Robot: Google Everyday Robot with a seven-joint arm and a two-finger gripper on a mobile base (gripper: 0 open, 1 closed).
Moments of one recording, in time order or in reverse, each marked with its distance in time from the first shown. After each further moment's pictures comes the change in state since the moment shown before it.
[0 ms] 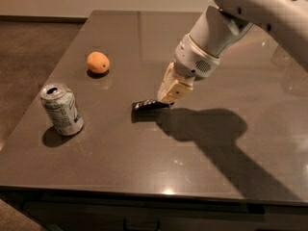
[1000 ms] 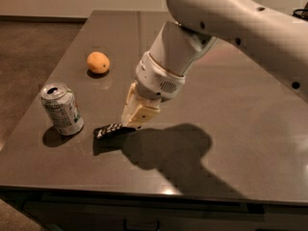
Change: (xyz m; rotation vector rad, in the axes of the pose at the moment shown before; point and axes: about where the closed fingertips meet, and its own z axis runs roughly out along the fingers) arm -0.077 0.066 0.047 -0.114 -0.032 -0.166
